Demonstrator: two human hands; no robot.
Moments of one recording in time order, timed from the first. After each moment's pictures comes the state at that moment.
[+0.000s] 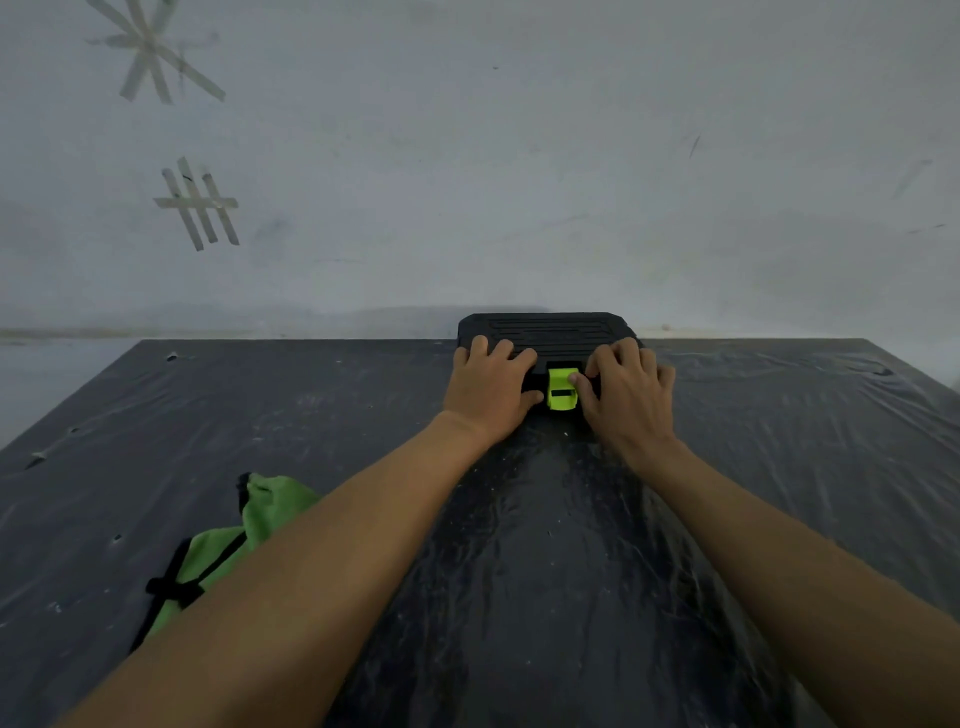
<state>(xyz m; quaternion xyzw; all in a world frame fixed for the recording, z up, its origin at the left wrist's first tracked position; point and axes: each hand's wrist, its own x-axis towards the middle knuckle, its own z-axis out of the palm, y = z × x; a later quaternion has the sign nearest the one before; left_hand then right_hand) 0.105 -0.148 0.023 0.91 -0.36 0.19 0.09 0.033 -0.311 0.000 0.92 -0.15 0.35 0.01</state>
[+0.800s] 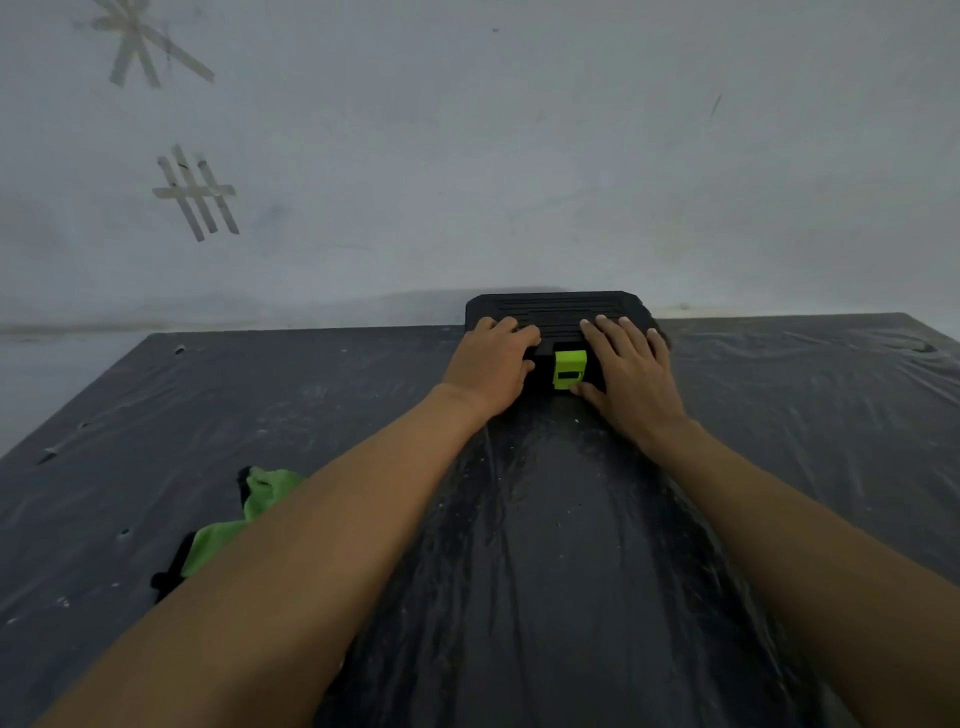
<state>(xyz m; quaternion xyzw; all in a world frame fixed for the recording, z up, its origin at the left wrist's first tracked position) 0.120 -0.148 0.030 0.90 -0.40 0.14 0.14 0.048 -0.327 -0.012 0.96 -0.07 0.27 0.03</state>
